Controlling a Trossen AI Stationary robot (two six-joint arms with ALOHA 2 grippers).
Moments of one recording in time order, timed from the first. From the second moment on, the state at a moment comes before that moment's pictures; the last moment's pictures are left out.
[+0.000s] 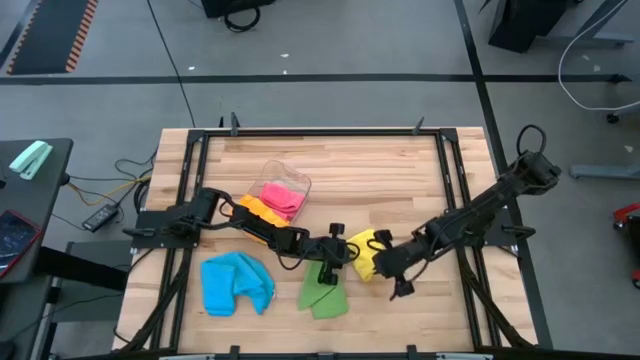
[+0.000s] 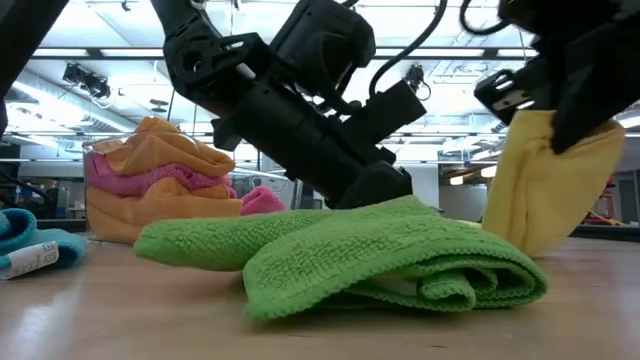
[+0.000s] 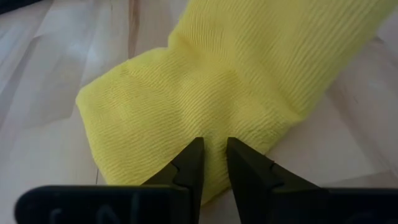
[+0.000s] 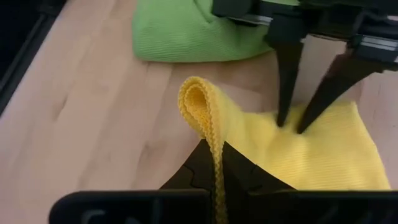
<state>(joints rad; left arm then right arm) -0.21 2.21 1.20 0.45 -0.20 0.15 0.50 1.40 0.75 -0.29 0.10 0.19</state>
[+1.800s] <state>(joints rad) -0.22 2.20 1.20 0.41 -0.21 0.18 0.14 1.56 0.63 -0.07 0.03 -0.09</state>
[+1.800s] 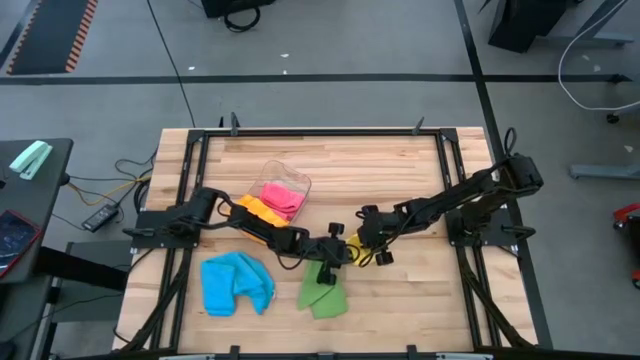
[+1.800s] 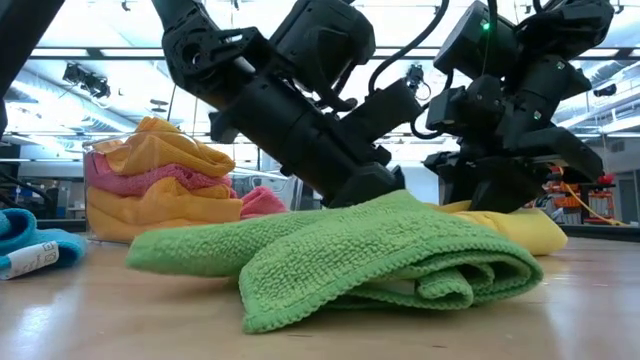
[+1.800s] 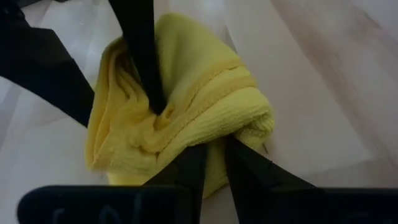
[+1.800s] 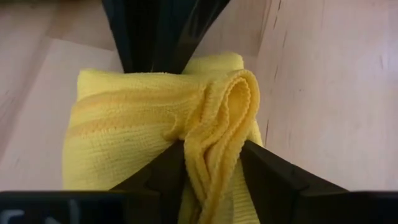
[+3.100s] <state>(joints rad) -0.15 2.14 1.20 0.38 -0.27 0.10 0.15 1.53 0.71 -0.19 0.03 -0.04</state>
